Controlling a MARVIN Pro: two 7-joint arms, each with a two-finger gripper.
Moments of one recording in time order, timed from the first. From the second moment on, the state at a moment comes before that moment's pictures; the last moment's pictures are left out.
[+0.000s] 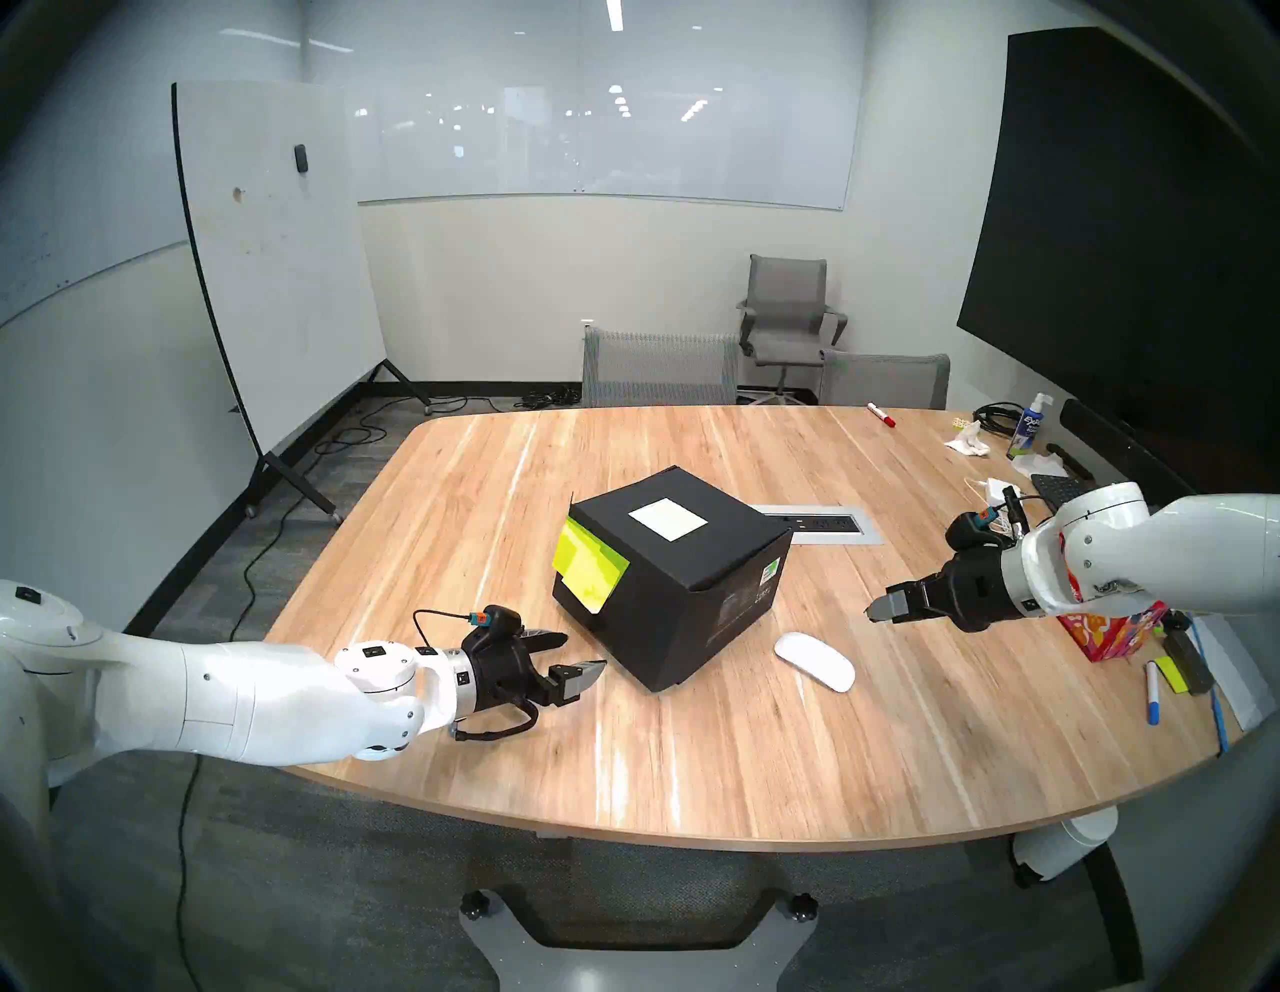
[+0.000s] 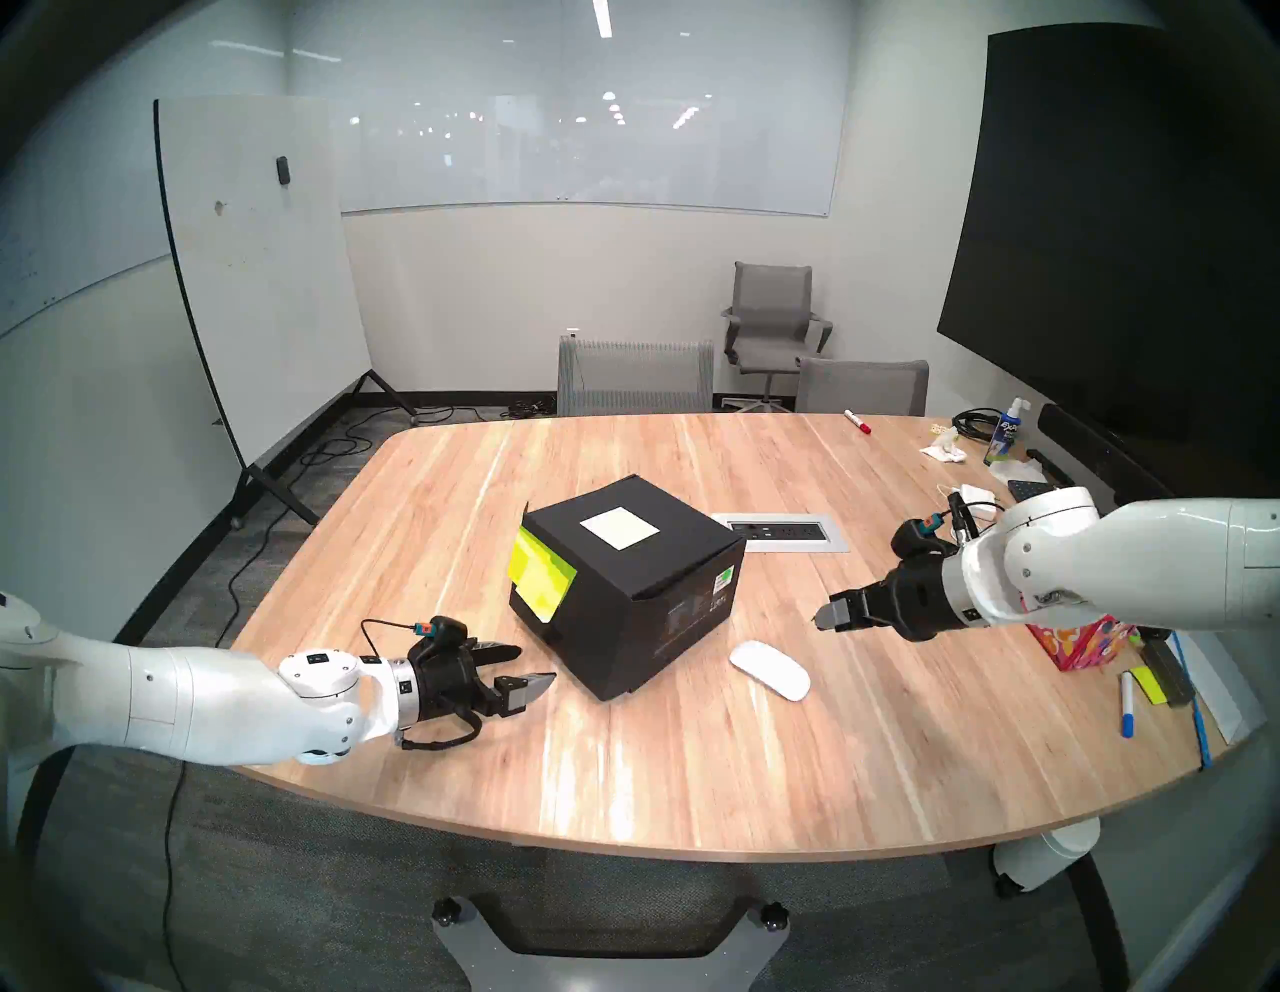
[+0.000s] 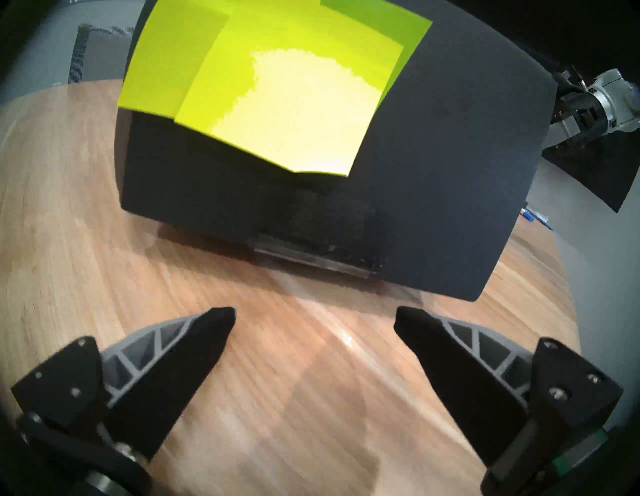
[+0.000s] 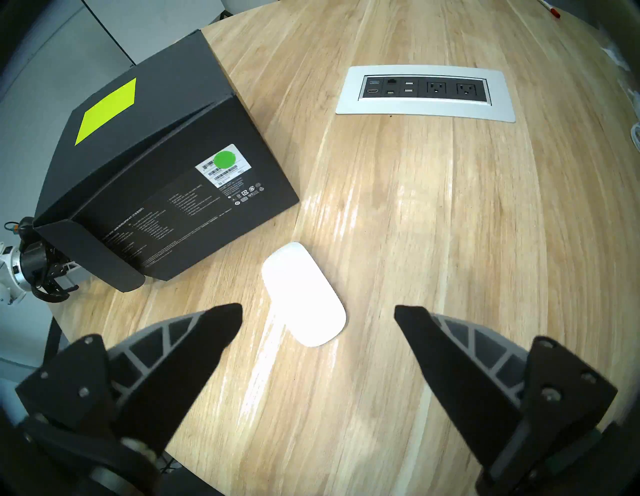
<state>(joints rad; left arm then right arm) 0.44 -0.66 0.42 -1.45 -1.58 -0.25 -0.28 0.75 -0.40 -1.26 -1.78 1.99 0.34 0.09</state>
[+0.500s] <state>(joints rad) 0.31 -0.65 0.48 -1.48 -1.83 0.01 -0.32 0.75 -0.40 -1.26 -1.78 1.99 0.34 0.09</state>
